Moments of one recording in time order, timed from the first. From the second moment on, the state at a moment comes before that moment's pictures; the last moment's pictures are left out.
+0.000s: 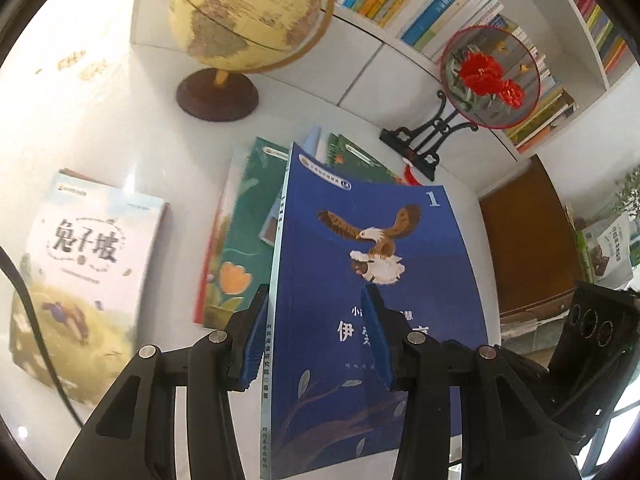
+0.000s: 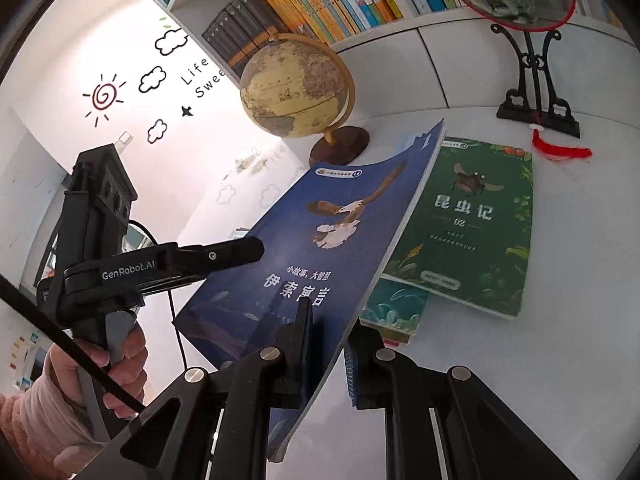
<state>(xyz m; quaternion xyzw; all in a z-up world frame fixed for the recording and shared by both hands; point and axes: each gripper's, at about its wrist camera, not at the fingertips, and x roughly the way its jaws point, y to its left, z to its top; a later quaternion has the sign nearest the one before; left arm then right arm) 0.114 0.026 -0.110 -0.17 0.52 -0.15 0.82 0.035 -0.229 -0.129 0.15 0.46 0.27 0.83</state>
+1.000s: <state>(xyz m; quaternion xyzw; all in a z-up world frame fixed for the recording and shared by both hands) 0.100 0.263 -0.138 -0.26 0.50 -0.08 0.82 0.050 0.025 -0.135 0.07 0.53 0.29 0.79</state>
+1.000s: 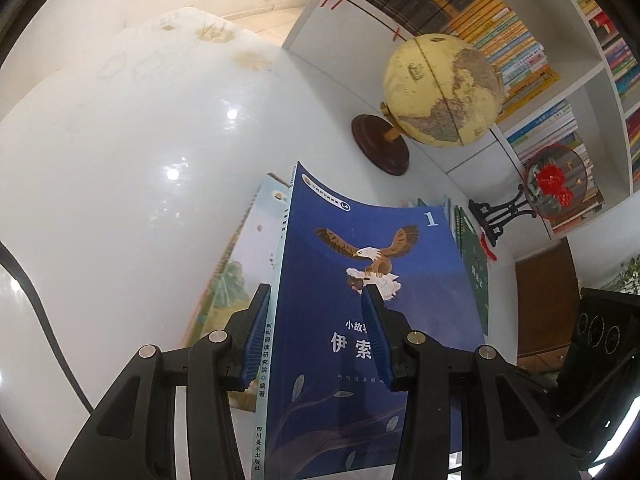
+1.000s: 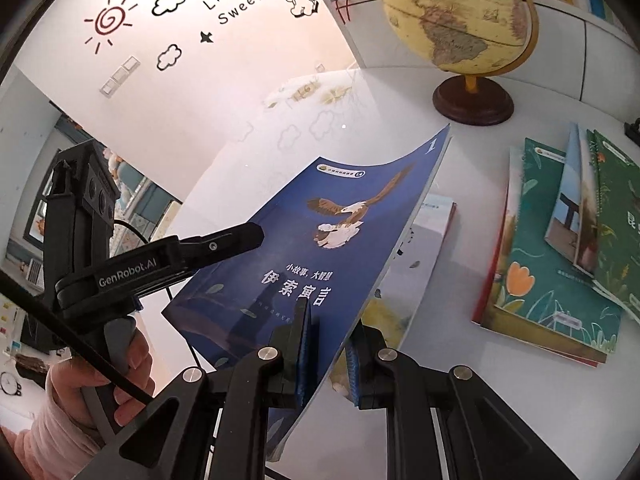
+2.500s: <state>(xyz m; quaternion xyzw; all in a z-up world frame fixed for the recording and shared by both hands) 0.113 0.259 -0.212 -0.16 0.58 -0.07 0.80 0.075 0.028 -0.236 0.17 0.66 0.21 0.70</state>
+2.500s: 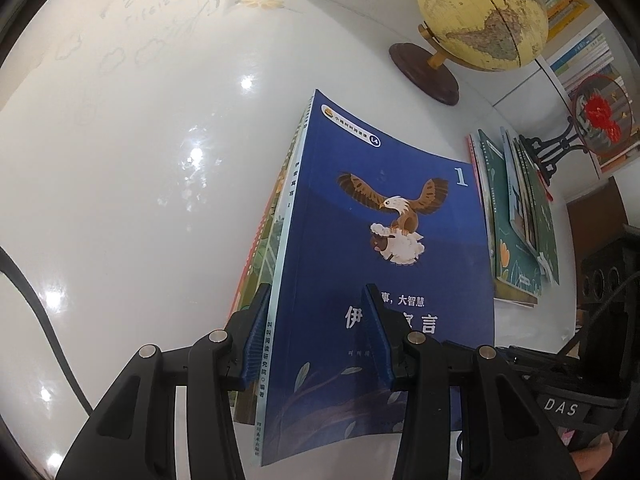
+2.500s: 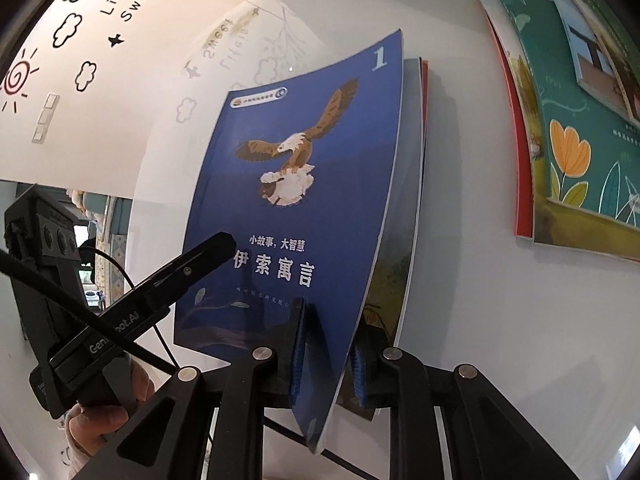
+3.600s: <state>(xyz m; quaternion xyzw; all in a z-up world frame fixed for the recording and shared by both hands) 0.104 0.274 -0.219 -0.22 0.54 -0.11 0.81 0.050 0.034 -0.230 0.16 0.60 0.19 0.76</state>
